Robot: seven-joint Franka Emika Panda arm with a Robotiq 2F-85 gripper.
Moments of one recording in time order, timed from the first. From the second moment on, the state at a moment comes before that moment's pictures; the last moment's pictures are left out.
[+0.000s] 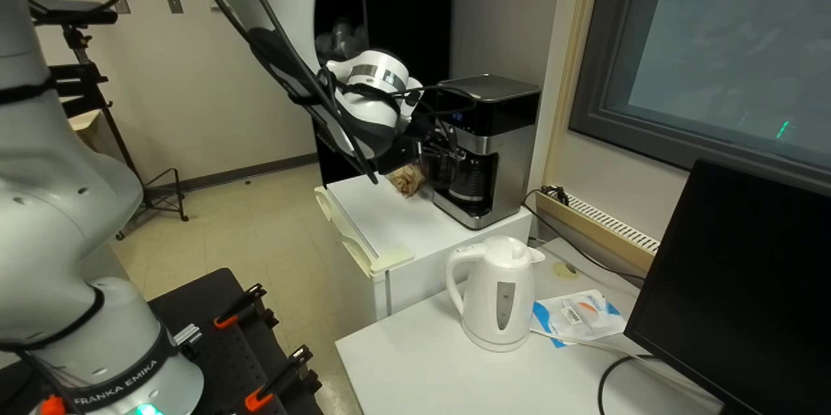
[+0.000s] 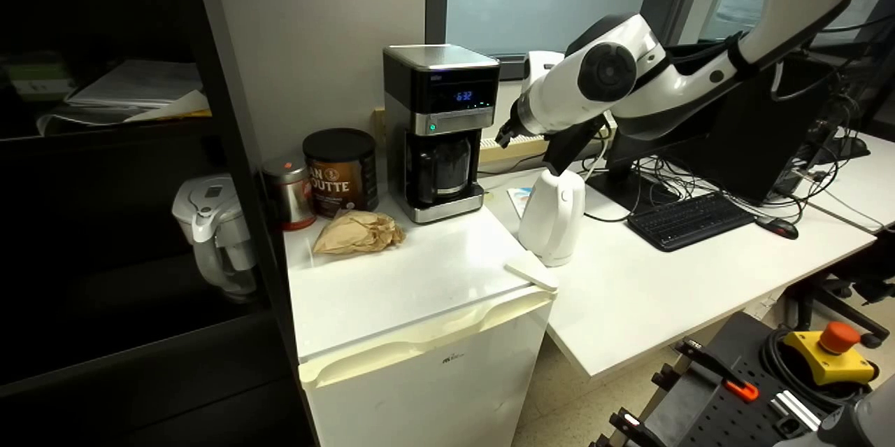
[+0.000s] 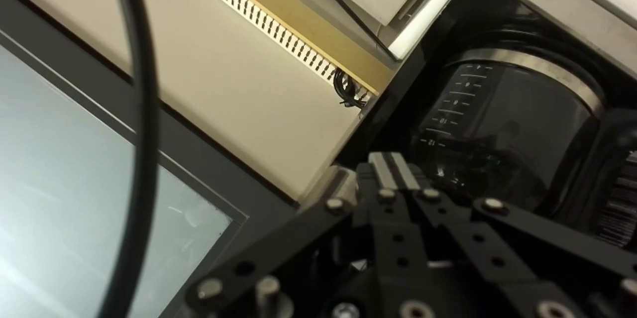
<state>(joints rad) -0.71 0.19 0.71 -2.20 -2.03 2.69 1.43</state>
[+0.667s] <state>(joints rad) -0.70 0.22 0.73 -2.14 -2.13 2.69 1.51</state>
